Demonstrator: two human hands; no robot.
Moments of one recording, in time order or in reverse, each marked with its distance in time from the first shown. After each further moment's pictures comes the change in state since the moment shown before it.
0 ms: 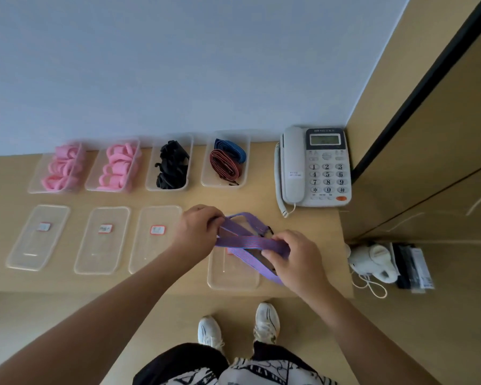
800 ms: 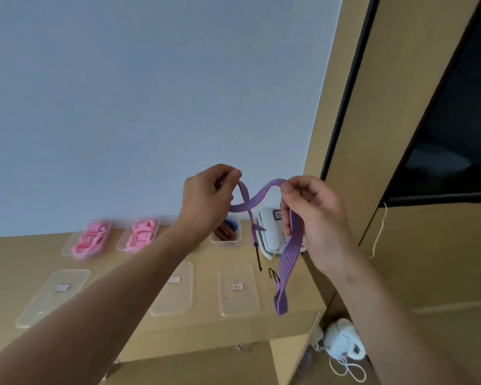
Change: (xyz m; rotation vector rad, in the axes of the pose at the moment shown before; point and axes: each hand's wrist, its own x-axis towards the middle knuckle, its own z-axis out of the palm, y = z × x) left_hand -0.122 0.113 -0.212 -0.598 0.359 0.434; right_hand -0.143 -0.265 -0.139 0.852 0.290 -0.317
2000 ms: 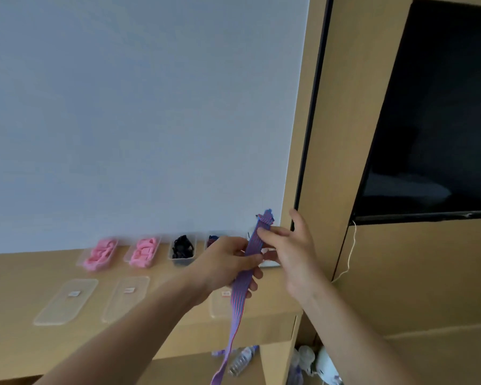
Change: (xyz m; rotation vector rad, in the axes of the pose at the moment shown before) left_hand -0.142 0.096 -0.011 -0.293 -0.630 -0.402; right_hand -0.093 -0.036 -0.010 0.069 0.136 0.244
